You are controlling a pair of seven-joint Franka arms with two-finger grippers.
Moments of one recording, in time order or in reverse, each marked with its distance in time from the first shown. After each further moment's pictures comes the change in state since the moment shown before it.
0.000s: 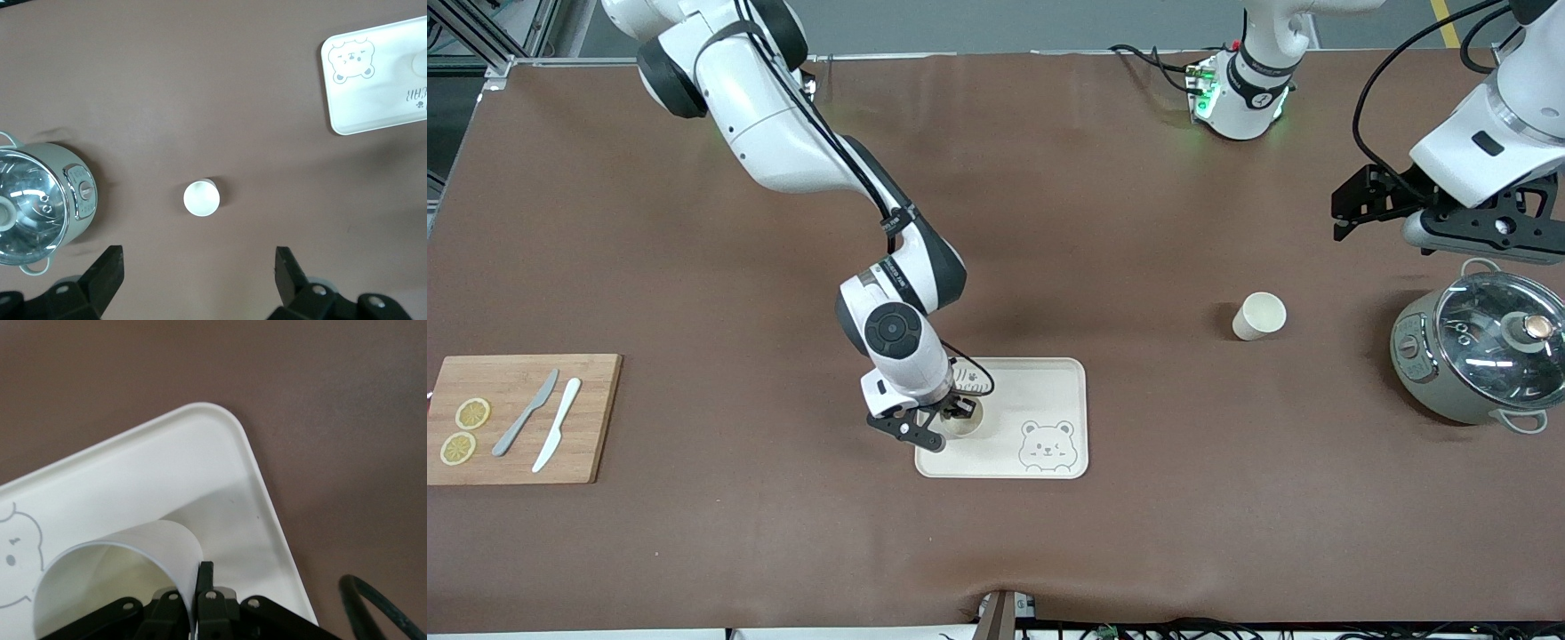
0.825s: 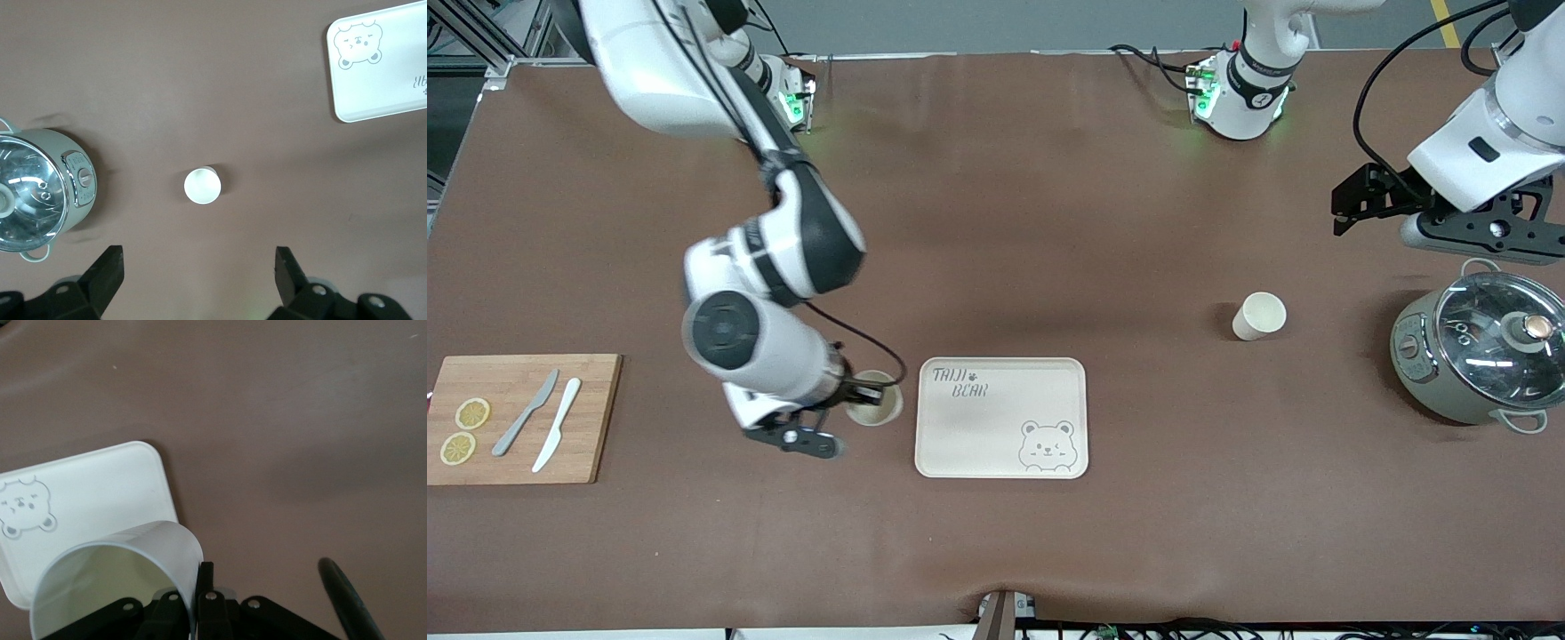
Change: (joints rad) left arm 0.004 0.004 0.004 -0.001 0.000 -0.033 0.000; right arm -0.208 -0.277 0.003 0.044 0.075 -0.496 -0.393
